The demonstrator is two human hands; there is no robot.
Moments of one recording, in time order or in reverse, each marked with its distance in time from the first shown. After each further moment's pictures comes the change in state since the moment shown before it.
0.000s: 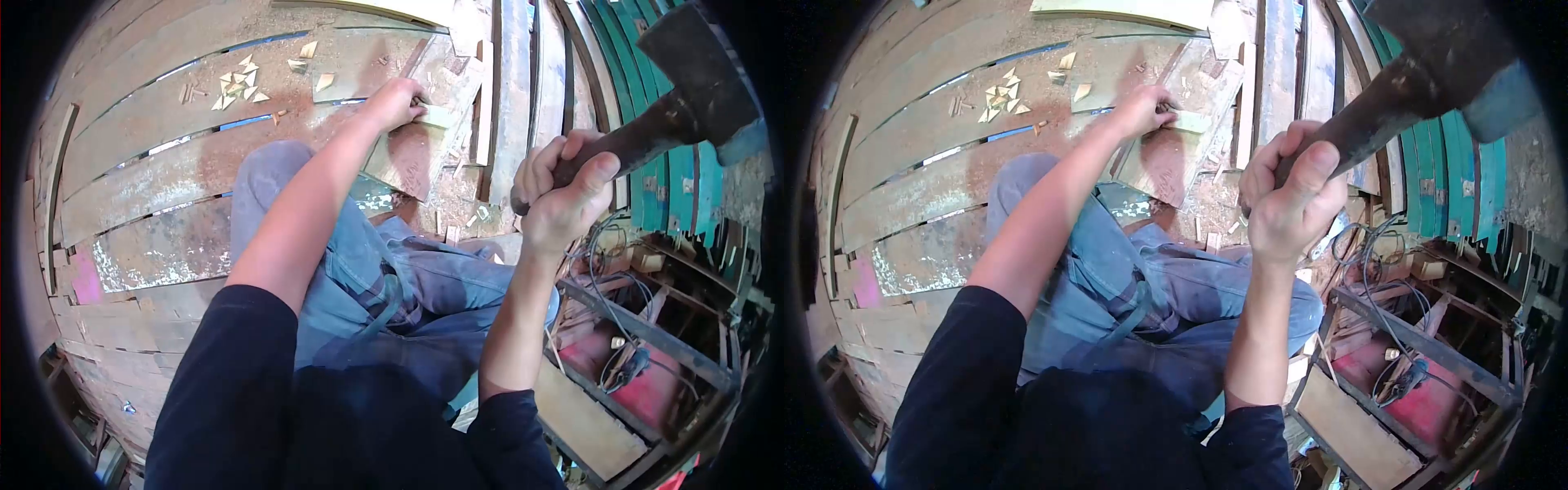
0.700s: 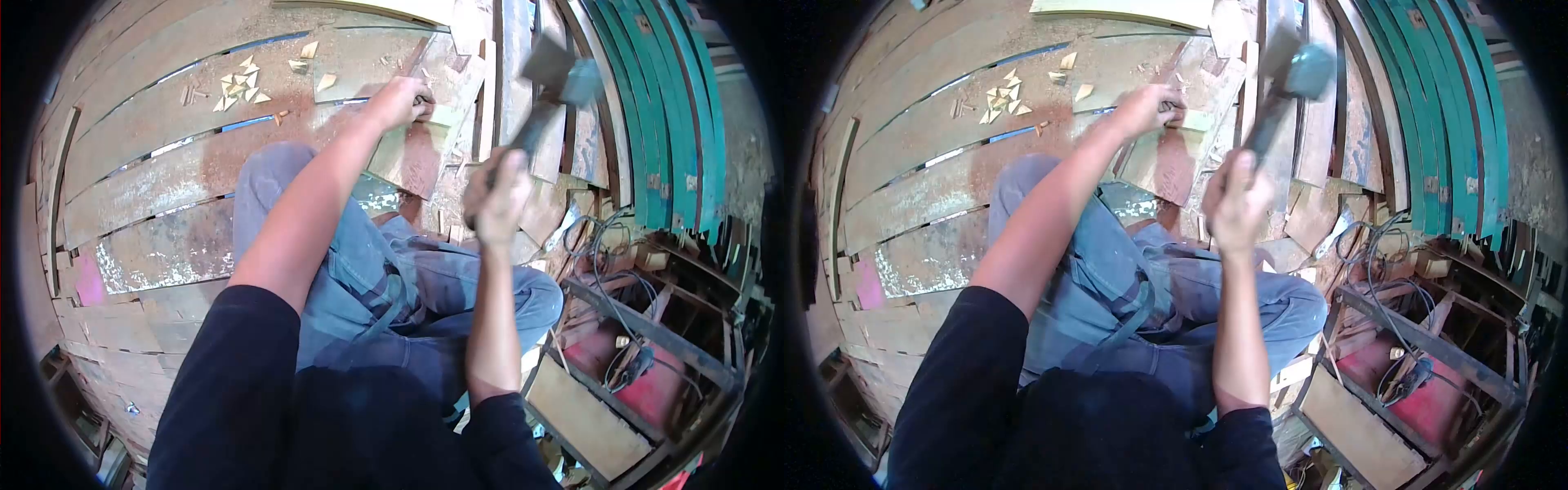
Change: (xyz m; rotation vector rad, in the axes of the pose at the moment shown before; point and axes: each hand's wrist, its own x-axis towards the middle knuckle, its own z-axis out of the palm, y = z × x) left_hand -0.004 0.011 -0.004 0.071 0.010 0.026; right_hand -0.045 0.072 -0.018 -0.236 0.061 0.337
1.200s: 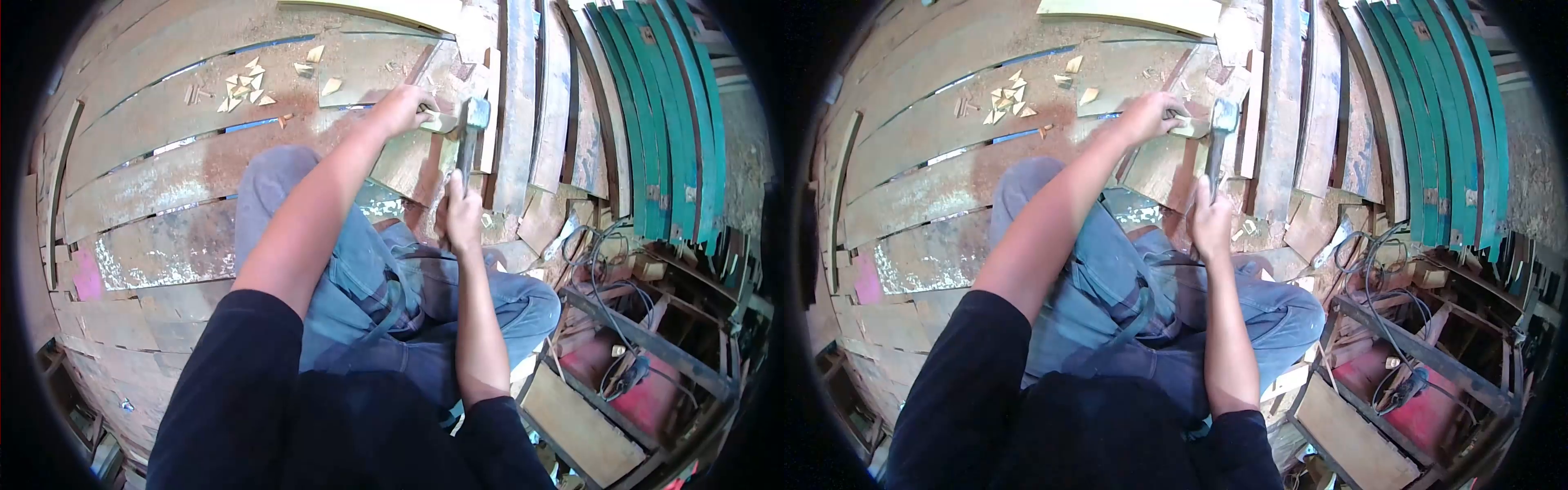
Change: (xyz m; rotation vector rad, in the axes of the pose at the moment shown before) left_hand 0.005 -0.014 0.008 -0.053 0.012 0.049; right_hand -0.008 0.088 0.002 -0.310 -0.081 0.267
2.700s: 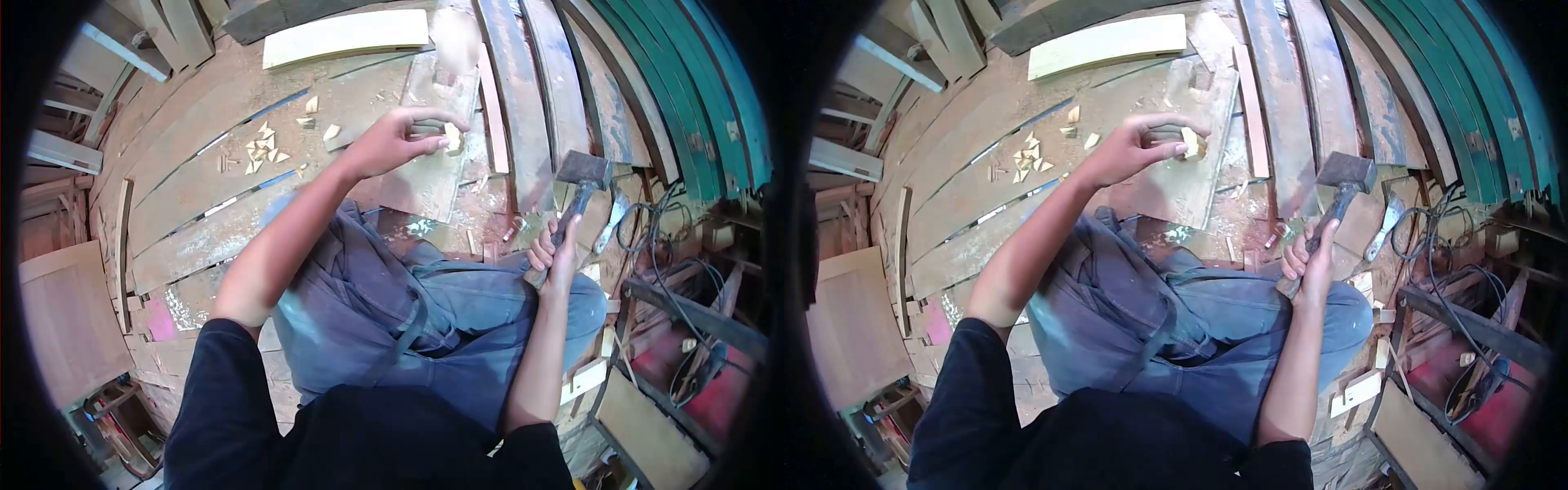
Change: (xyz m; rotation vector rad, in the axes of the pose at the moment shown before) left_hand -0.009 0.113 -0.043 -0.545 -0.366 -0.006; right_hand -0.032 0.030 -0.135 1.100 0.158 0.301
